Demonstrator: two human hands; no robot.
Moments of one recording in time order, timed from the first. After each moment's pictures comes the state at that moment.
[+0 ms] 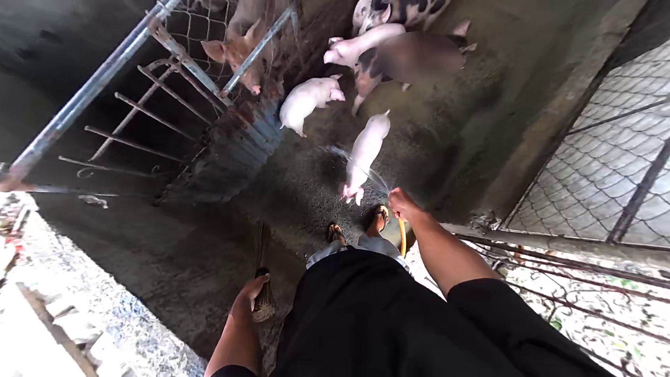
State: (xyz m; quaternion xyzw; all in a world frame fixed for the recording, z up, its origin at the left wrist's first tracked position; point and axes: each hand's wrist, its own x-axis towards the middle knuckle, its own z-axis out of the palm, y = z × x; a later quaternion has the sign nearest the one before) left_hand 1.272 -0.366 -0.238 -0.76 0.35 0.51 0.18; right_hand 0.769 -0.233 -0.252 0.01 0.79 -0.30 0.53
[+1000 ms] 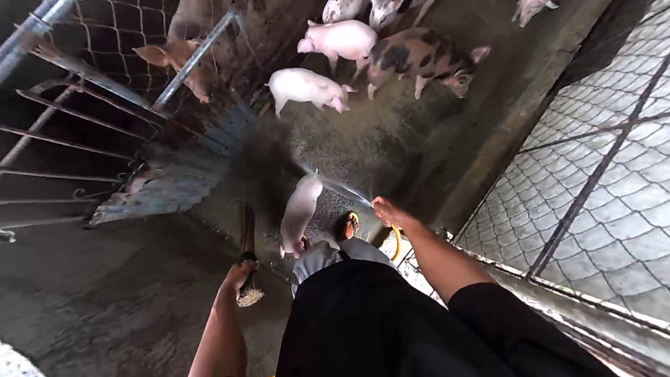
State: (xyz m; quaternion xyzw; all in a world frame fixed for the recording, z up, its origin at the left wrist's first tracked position) left_hand 1.045 -0.359 -0.217 -0.73 0.42 0.51 0.17; right_hand 0.583 -0.174 -0.260 -0.09 0.73 -0.25 0.63
